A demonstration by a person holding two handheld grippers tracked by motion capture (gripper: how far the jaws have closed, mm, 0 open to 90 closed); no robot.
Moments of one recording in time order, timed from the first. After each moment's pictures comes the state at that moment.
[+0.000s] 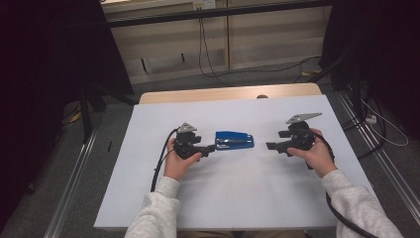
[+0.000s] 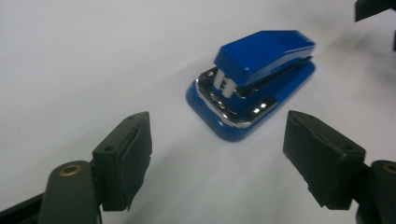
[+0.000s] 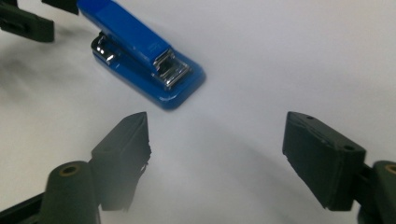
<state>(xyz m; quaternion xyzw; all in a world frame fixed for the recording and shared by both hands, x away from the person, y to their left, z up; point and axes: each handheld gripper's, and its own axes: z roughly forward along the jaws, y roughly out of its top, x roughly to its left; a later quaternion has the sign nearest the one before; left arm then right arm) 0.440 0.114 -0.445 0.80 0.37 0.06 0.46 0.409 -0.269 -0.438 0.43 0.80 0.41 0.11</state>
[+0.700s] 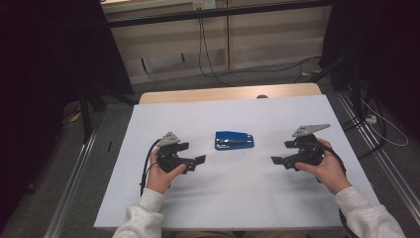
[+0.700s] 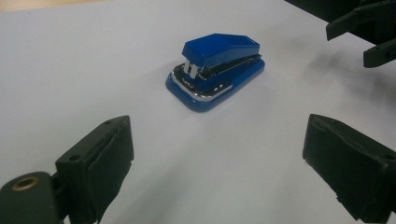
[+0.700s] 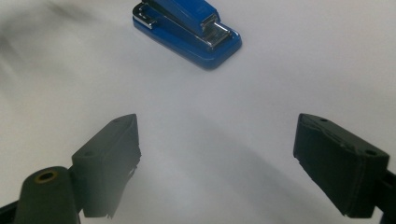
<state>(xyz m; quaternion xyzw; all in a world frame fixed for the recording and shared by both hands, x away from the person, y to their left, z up) 0.399 0.156 -0.430 0.80 0.34 0.06 0.50 0.363 -0.272 -0.429 0.41 0.81 0.40 0.10</state>
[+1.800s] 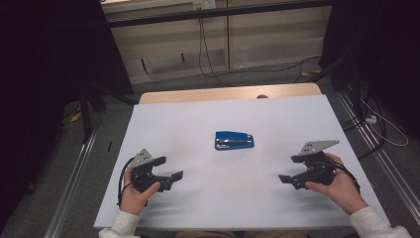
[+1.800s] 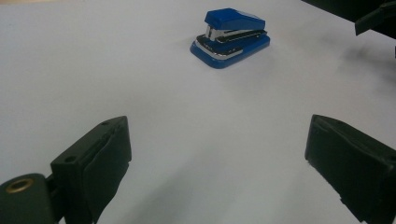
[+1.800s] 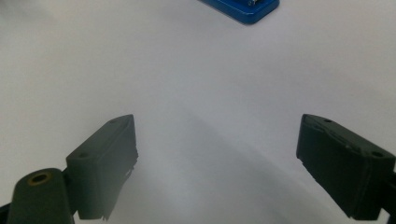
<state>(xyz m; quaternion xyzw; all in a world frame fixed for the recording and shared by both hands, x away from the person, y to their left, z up) 0.354 0.219 -0.434 0.79 0.34 0.10 0.50 0.316 -0.277 -0.428 0.38 0.84 0.38 0.10</state>
